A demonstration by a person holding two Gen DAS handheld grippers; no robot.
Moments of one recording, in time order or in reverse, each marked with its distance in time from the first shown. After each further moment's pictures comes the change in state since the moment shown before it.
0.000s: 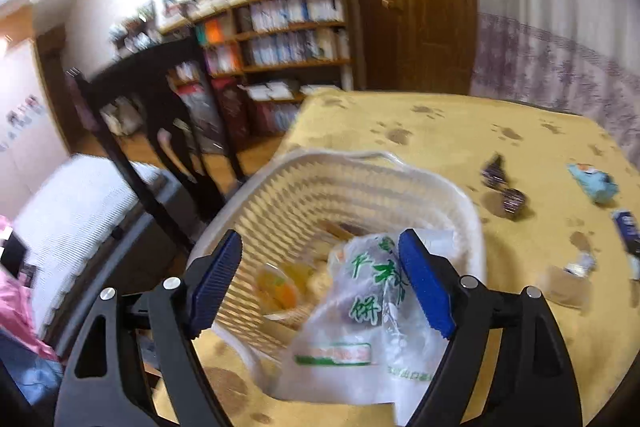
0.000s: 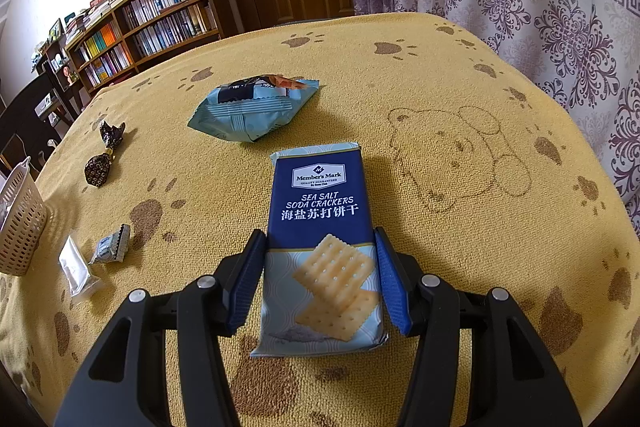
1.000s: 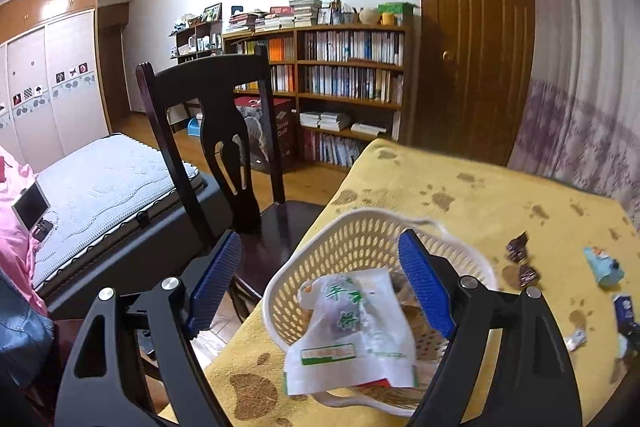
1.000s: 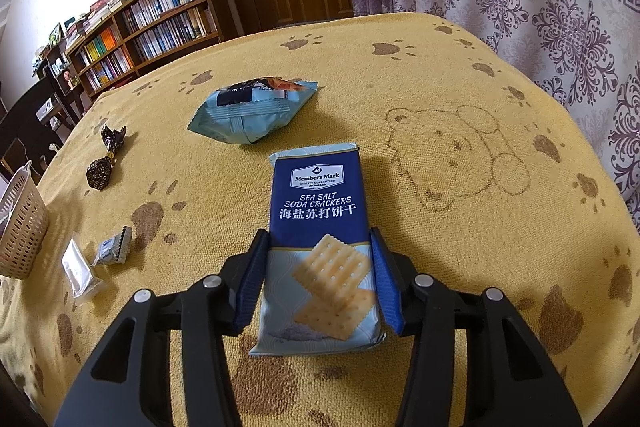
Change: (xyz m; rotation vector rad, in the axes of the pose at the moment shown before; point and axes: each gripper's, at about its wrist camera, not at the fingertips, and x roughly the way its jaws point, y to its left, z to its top) left arm -0.041 0.036 0.015 -0.225 -0.107 0.087; right arm -0.001 -0.001 0.000 0.011 -0.007 0.010
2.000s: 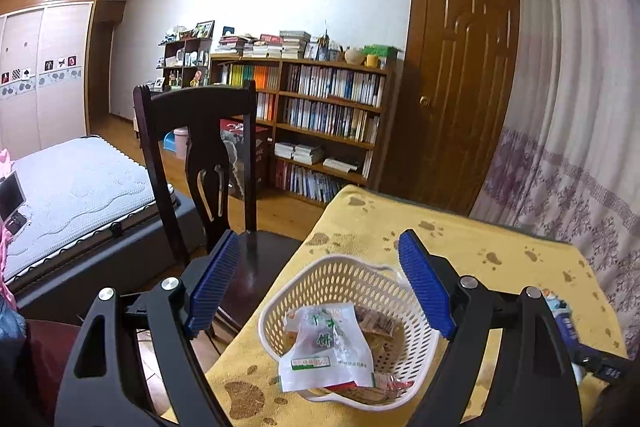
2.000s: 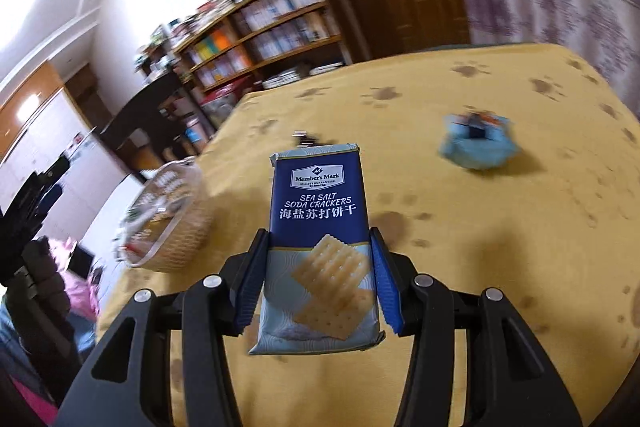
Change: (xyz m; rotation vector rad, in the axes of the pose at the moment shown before) left arm -0.054 0.023 0.026 -0.098 -0.114 -0.127; right arm -0.073 0.125 0.010 -0.089 0.001 0.444
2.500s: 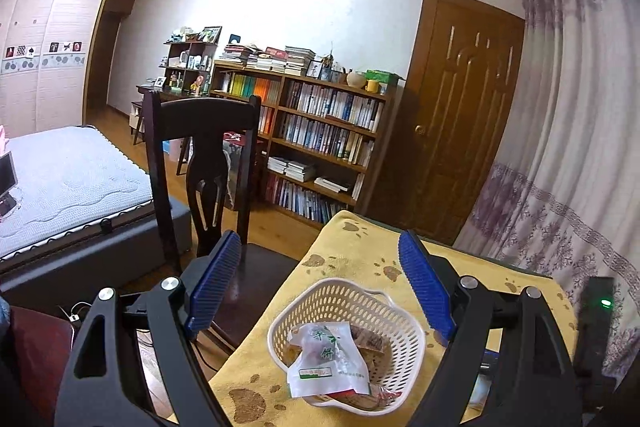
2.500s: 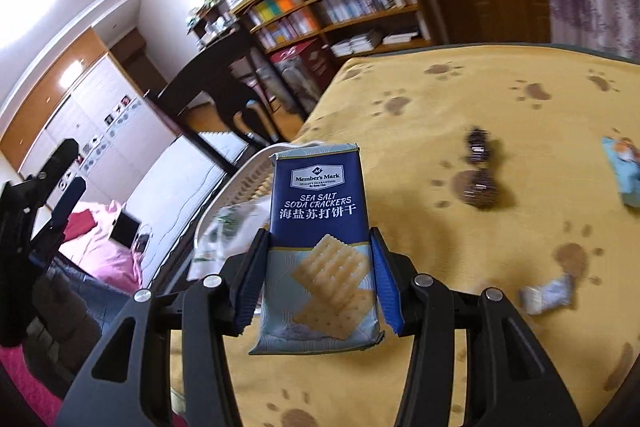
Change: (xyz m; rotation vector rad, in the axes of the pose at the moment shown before) left arm -0.024 0.027 0.017 -0.089 -0.057 -0.045; right arm 0.077 0.134 0.027 -0.068 0.144 0.182
